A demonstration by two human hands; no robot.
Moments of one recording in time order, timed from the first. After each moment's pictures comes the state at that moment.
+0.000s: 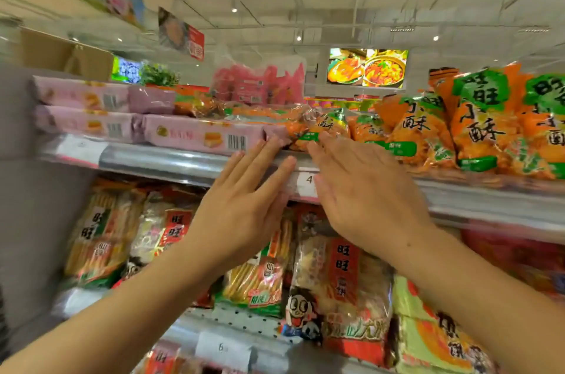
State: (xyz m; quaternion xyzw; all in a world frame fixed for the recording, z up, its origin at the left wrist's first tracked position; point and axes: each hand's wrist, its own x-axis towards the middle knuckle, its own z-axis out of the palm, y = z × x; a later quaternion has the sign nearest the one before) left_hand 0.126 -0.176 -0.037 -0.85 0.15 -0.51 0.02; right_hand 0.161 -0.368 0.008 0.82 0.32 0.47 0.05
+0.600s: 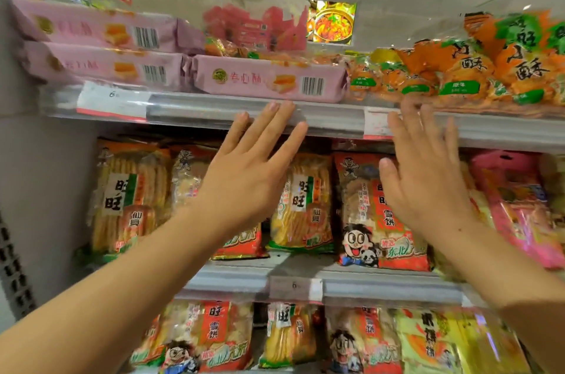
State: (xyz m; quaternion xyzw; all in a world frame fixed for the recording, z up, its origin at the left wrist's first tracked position) left_hand 0.119 -0.057 -0.070 -0.83 0.24 -0.51 0.05; right_hand 0.127 -0.318 -0.059 0.88 0.13 0.45 -0.02
